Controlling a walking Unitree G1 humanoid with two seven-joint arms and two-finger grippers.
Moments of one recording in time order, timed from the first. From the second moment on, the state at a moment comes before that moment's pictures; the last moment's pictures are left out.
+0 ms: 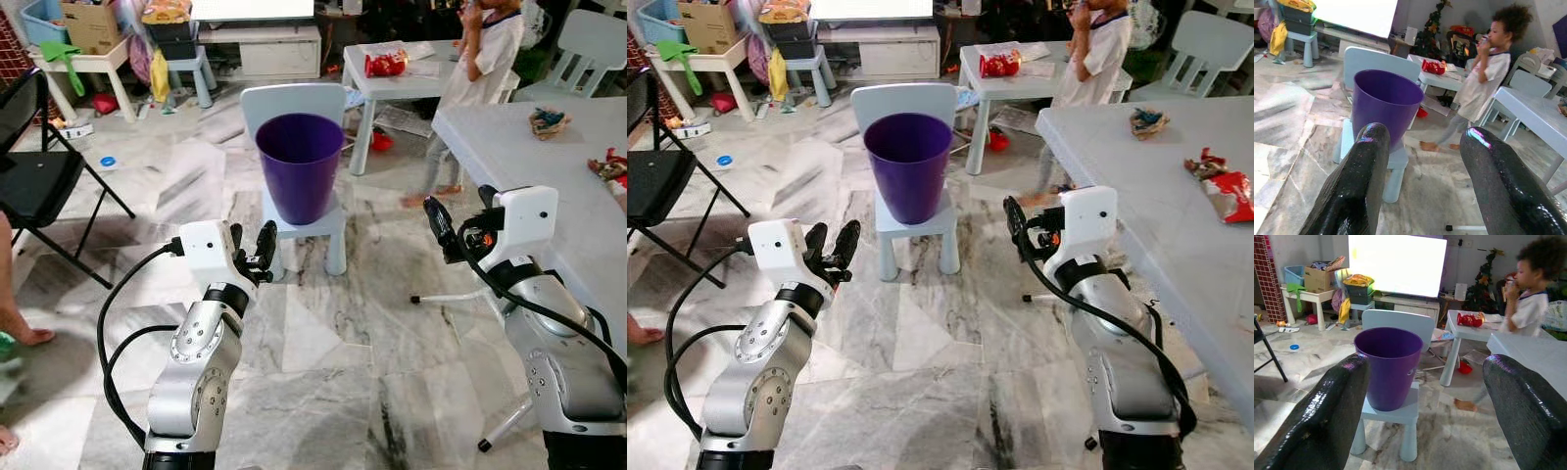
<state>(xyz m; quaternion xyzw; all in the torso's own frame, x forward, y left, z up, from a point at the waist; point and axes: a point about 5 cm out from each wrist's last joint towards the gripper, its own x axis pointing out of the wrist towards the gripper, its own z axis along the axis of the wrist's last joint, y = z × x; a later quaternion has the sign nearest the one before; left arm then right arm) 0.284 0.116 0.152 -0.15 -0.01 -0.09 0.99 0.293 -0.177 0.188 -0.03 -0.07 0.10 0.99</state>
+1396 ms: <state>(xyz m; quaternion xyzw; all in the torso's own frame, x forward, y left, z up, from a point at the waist) 0.291 0.120 0.160 -0.15 -0.02 -0.08 0.98 0.293 -0.177 0.189 -0.03 -0.07 0.10 0.99</state>
